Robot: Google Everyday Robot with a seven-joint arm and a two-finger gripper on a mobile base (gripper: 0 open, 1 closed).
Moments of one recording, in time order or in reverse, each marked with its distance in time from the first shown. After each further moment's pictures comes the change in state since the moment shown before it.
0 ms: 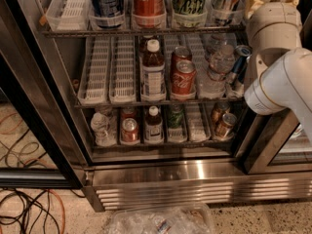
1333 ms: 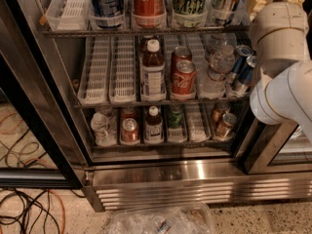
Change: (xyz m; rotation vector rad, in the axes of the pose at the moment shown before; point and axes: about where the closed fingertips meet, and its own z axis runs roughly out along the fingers) arm -0.028 0.008 -0.023 -0.066 -0.116 -0.056
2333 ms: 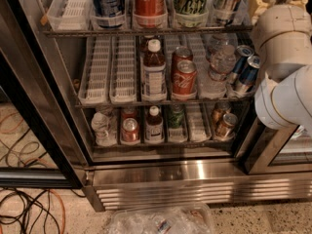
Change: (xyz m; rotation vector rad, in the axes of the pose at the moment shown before) arm -0.002 0.003 -0.009 -0.037 -0.001 -0.019
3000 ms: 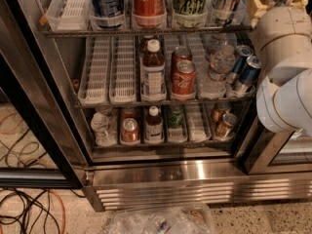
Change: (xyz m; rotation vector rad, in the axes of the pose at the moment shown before) arm -0.002 0.001 -0.007 -0.017 -0.002 -0.015
